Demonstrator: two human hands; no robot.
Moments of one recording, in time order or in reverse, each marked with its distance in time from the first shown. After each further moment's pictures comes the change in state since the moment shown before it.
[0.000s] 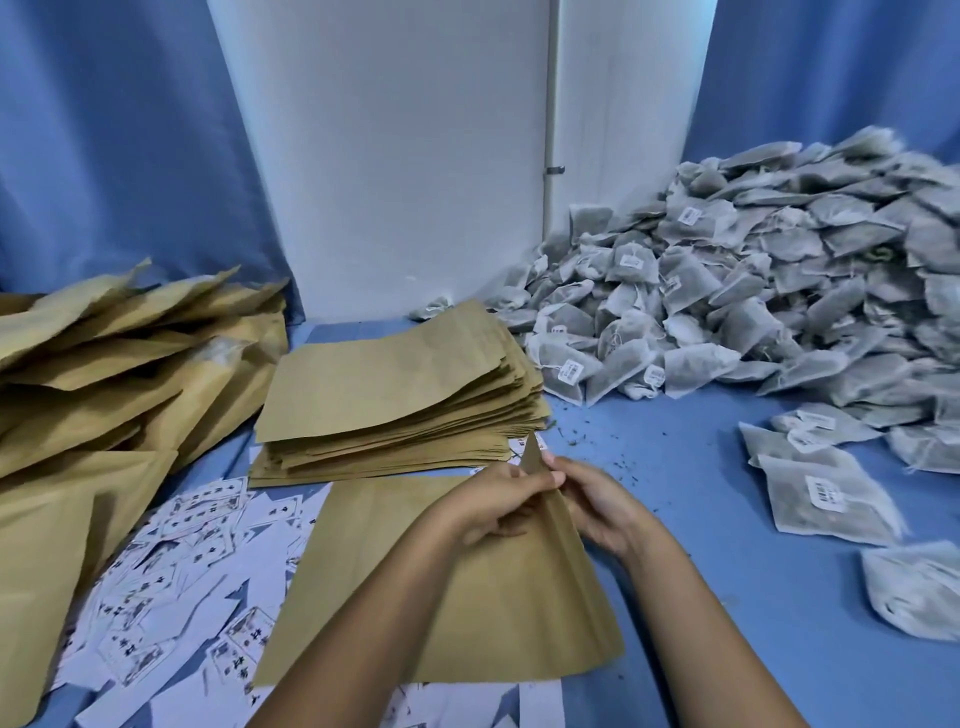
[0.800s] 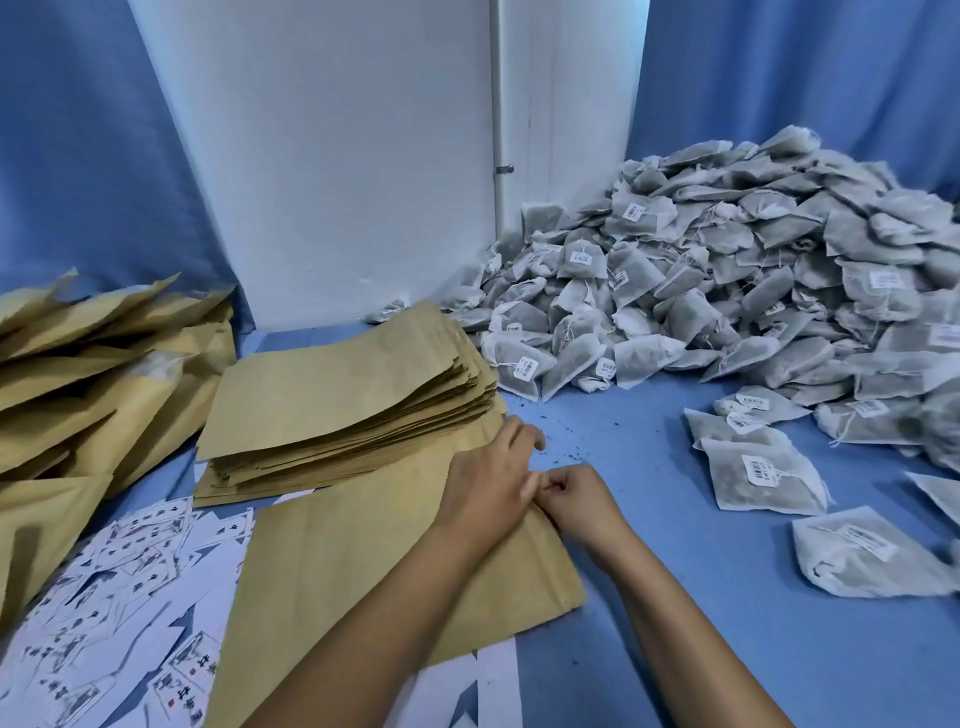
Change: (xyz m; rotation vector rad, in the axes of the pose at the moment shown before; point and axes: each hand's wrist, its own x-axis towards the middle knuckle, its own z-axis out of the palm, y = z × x) left_hand 0.005 0.003 0.032 1.194 0.587 0.877; right_hand -0.036 -0.001 -0.005 -1.033 0.495 -0.250
